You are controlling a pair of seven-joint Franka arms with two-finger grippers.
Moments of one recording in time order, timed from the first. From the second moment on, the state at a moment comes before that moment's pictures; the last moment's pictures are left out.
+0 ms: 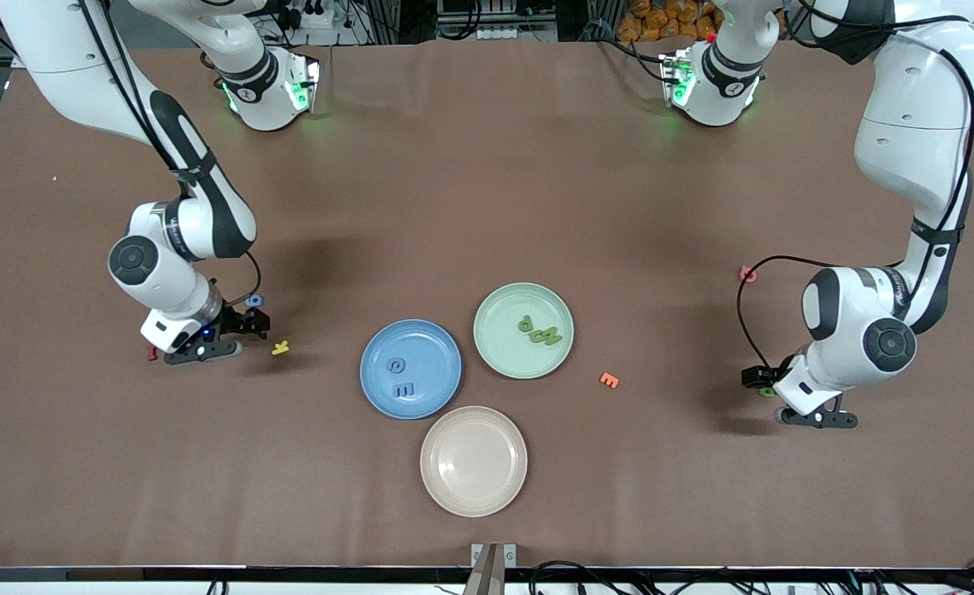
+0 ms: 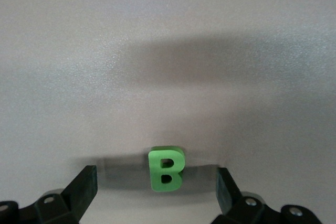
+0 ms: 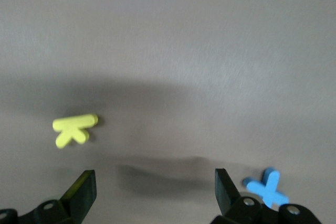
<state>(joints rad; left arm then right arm) 0.08 0.75 -0.08 -1.65 0.11 2.40 0.04 0.02 0.45 0.02 -2.17 -0.07 2.69 -0.10</state>
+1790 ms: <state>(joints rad) 0.03 0.75 -0.10 -1.60 0.11 2.39 -0.14 0.02 0.34 0.02 -2.41 -0.07 2.80 -0.10</state>
